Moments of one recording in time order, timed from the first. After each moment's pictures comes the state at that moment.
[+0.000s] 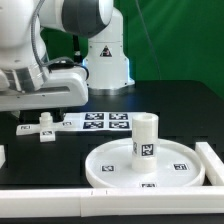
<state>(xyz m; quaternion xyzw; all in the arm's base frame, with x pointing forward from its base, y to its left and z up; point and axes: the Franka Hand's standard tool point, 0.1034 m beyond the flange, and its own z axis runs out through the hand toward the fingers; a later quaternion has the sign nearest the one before) 0.416 -0.148 0.046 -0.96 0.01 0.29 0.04</state>
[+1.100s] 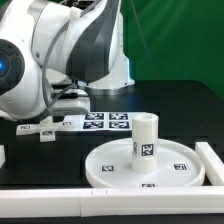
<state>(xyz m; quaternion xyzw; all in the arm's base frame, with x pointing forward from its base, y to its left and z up) 0.389 -0.151 0.037 -0.87 0.00 0.49 0.02</state>
